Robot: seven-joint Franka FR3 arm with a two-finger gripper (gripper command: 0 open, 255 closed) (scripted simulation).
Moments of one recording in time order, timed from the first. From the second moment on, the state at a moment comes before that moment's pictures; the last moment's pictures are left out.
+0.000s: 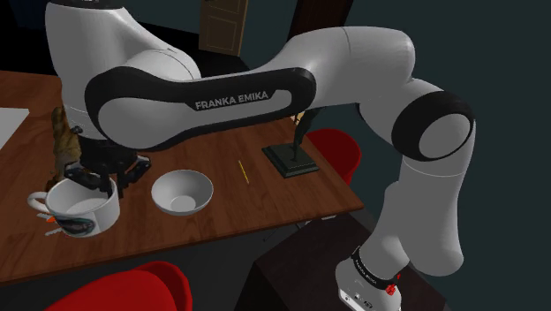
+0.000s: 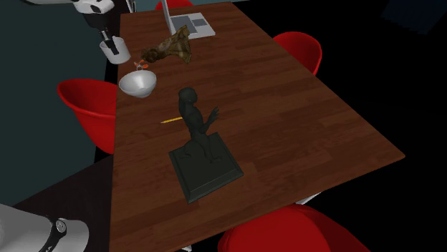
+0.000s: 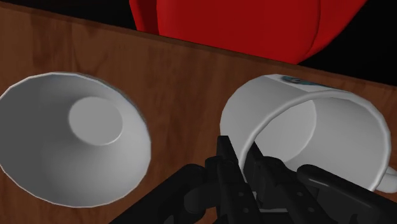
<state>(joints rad) 0.73 0.44 0.20 -1.46 -0.12 1.96 1.09</state>
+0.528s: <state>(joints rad) 0.72 0.47 0.20 -1.54 -0.12 2.06 1.10</state>
